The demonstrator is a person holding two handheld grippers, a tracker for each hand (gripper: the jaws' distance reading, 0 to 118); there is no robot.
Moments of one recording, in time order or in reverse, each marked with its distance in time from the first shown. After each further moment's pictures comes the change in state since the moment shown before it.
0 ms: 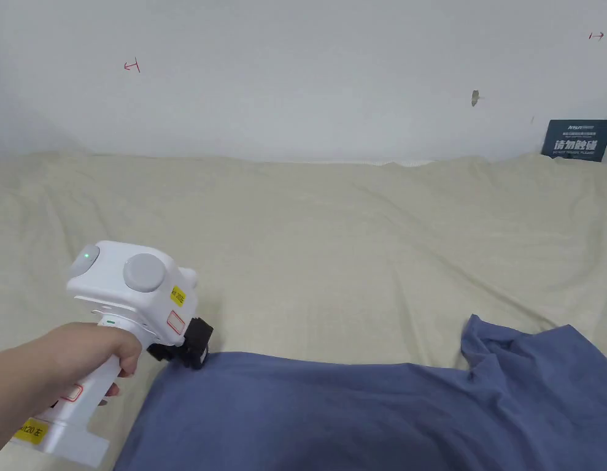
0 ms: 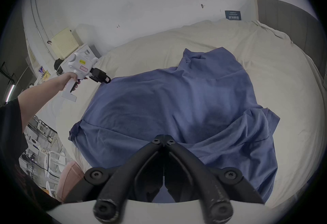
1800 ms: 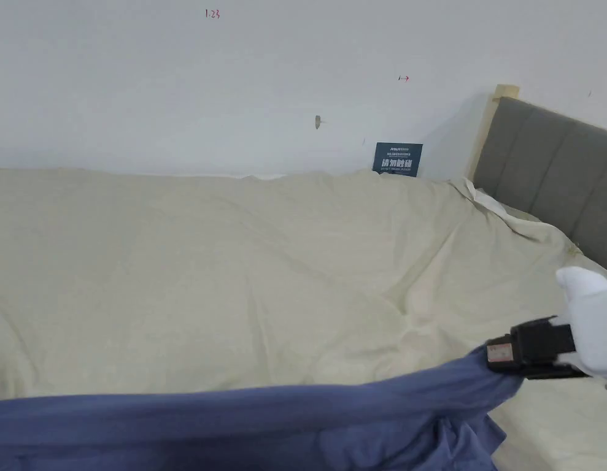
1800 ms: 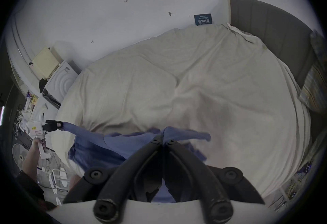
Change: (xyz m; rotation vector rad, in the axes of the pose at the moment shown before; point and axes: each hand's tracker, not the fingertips) left arm 0.013 -0.207 0.173 0.320 -0.129 0.068; right arm 0.084 0.090 0.107 -0.022 -0.136 -0.120
